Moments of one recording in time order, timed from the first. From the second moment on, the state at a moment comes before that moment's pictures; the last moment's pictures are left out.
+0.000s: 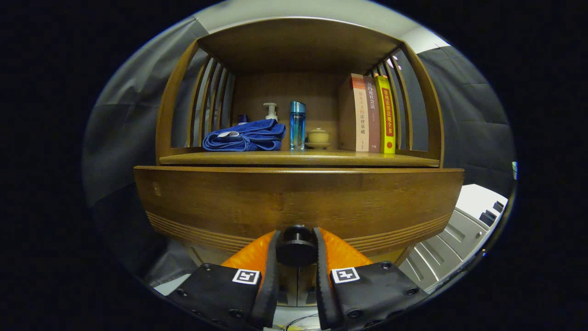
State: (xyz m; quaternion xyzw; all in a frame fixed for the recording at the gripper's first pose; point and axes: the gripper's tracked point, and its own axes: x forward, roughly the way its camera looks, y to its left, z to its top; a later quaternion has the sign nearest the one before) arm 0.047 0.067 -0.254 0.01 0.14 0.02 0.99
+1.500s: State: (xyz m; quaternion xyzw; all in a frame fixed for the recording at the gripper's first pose) arm -0.055 0.078 -0.140 0.05 0.08 0.09 0.99
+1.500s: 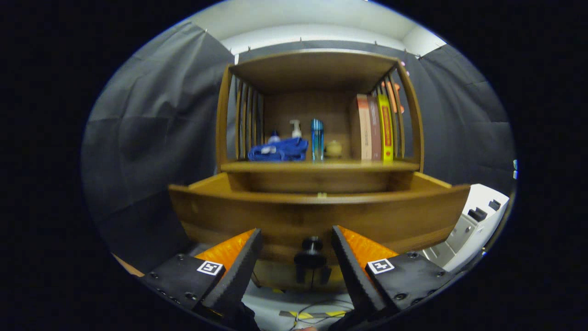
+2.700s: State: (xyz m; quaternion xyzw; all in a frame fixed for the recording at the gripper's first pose) arm 0.112 0.058 -0.267 -0.01 0.42 0.05 0.91
